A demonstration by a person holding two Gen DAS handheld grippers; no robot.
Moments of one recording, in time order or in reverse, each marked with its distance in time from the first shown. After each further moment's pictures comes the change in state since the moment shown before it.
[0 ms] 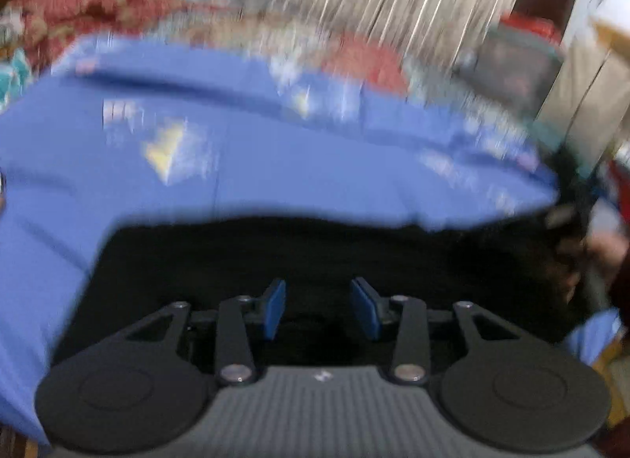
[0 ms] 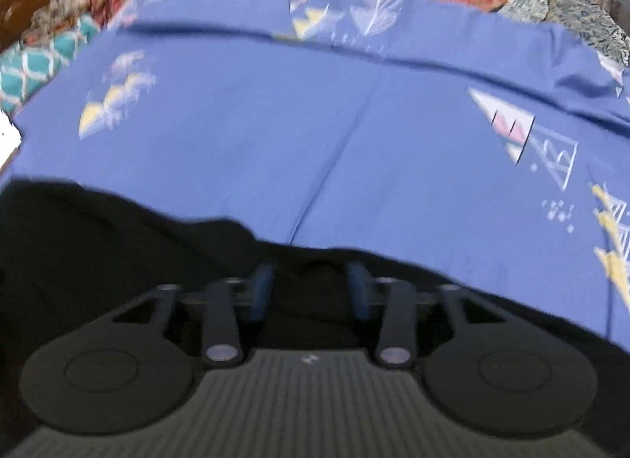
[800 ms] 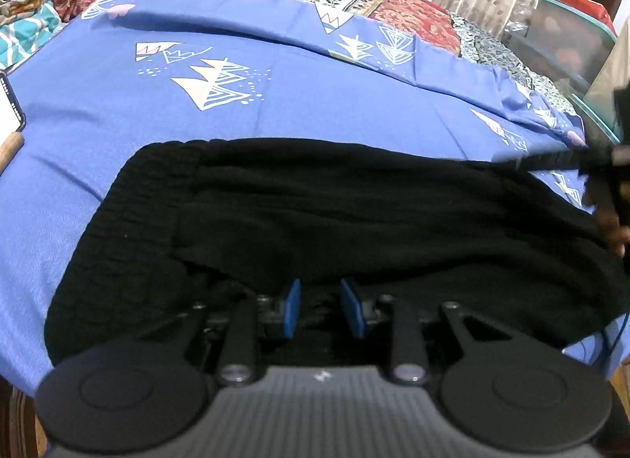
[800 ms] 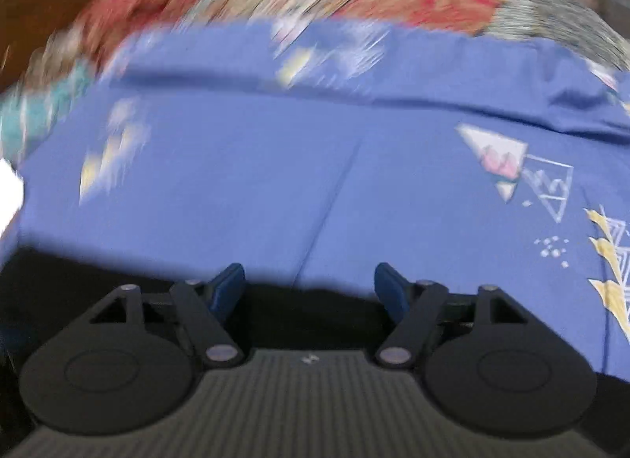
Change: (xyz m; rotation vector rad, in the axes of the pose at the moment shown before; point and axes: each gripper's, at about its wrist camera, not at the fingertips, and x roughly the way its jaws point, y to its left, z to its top) left arm 0.017 0.010 -0.010 -0.072 0.095 0.089; right arm 0.001 -0.013 0.023 0.027 -0.049 0.015
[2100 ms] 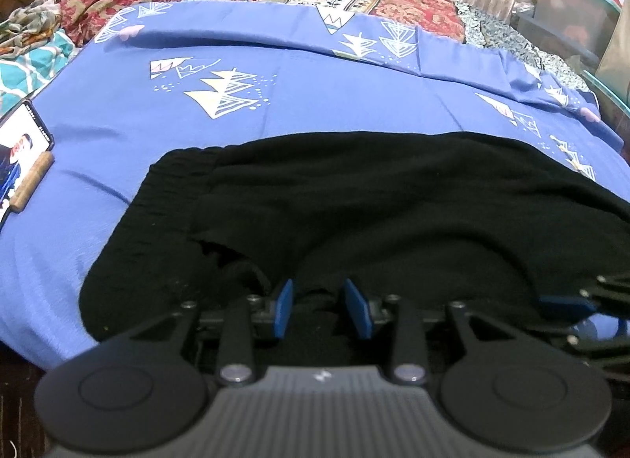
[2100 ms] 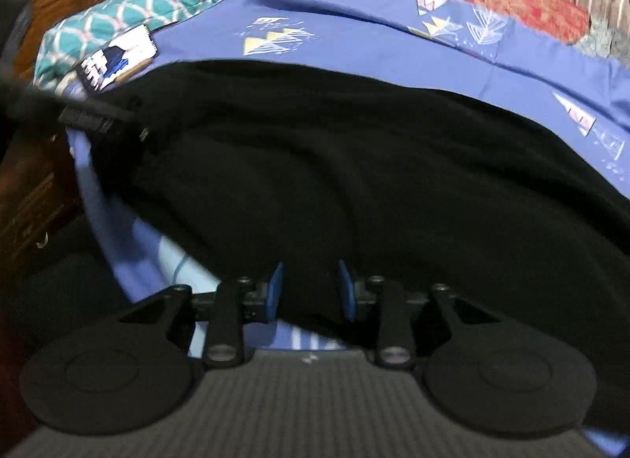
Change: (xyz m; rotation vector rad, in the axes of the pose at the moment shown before) left arm -0.020 -0.023 -0.009 0.067 0.007 0.115; right arm -0.068 0.105 -0.146 -0.211 -0.015 0.139
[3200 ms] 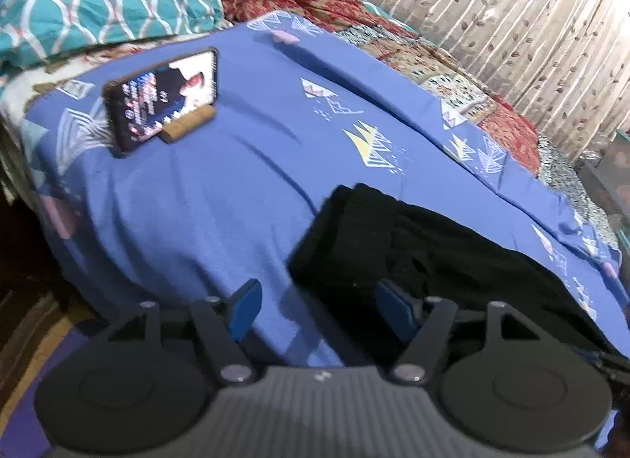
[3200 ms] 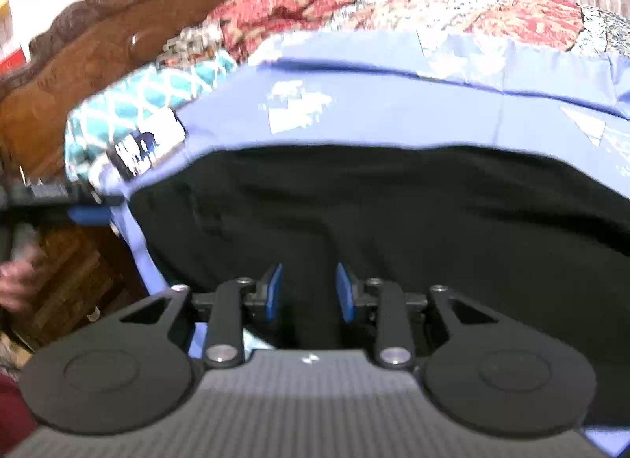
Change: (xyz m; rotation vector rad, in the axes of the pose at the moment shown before) left arm -0.071 0.120 -0.039 -0.434 -0.174 0.009; right arm -0.015 -0.001 0.034 0.161 -0.165 0.142
